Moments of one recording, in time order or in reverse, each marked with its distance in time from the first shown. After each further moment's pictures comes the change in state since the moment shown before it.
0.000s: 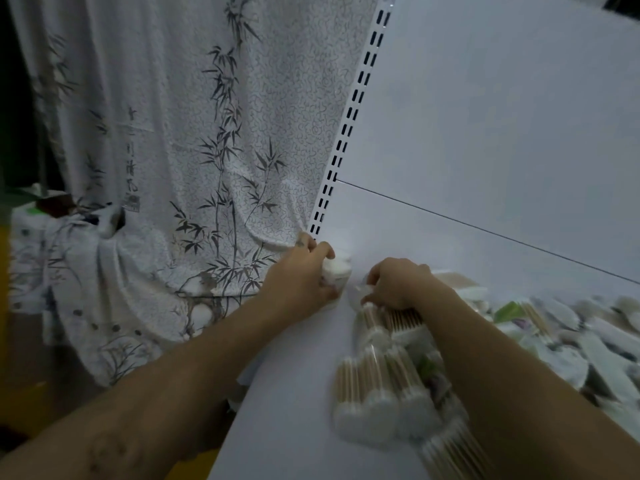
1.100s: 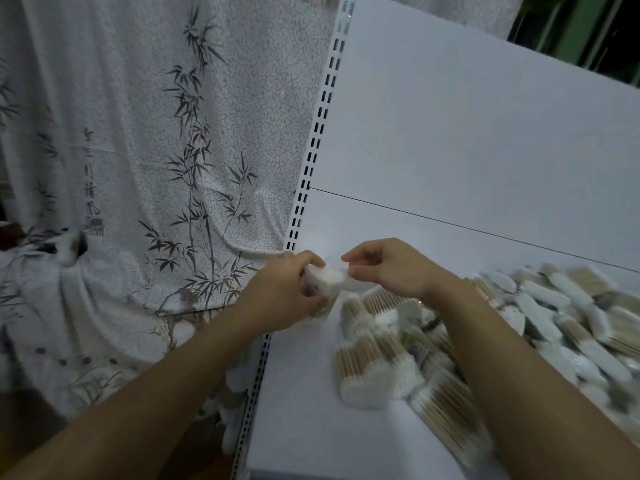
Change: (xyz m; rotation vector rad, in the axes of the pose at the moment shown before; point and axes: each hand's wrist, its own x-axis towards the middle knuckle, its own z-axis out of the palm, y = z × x) left_hand -0.026 -0.002 -0.048 -0.233 -0.143 0.116; right_hand -0.079 -0.009 -0.037 0.827 0.158 -0.120
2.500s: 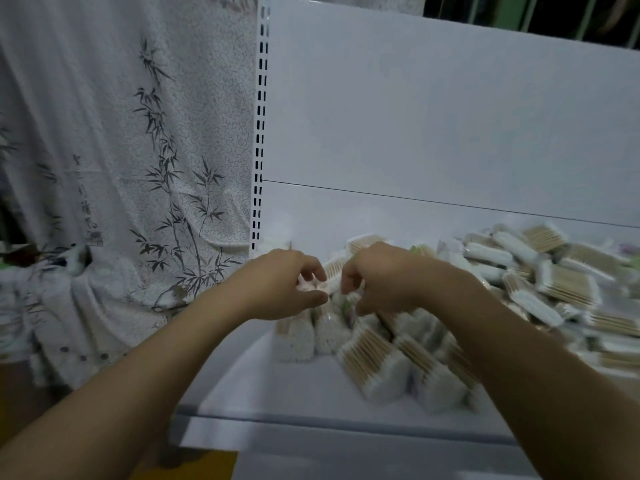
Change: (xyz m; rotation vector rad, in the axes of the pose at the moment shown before) left_hand -0.016 0.118 0.010 0.392 -0.316 0.031; right_hand -0.098 0.011 -0.048 -0.699 -0.211 -0.082
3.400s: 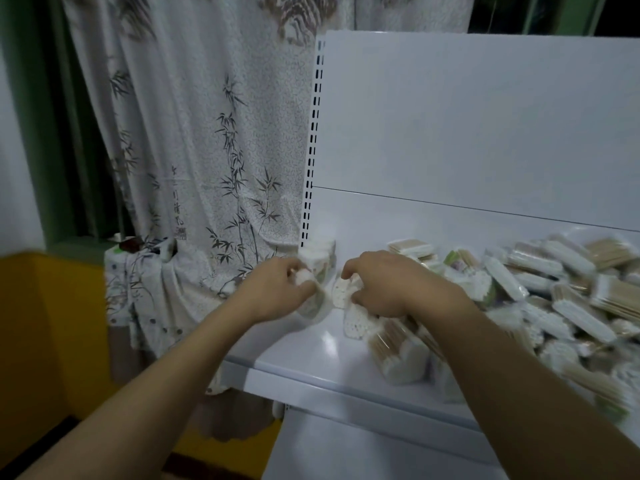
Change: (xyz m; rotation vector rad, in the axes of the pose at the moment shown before) left_hand -0.064 0.004 0.008 -0.228 0.247 -0.385; right_hand -0.014 -0.023 0.017 -0.025 0.130 -0.135
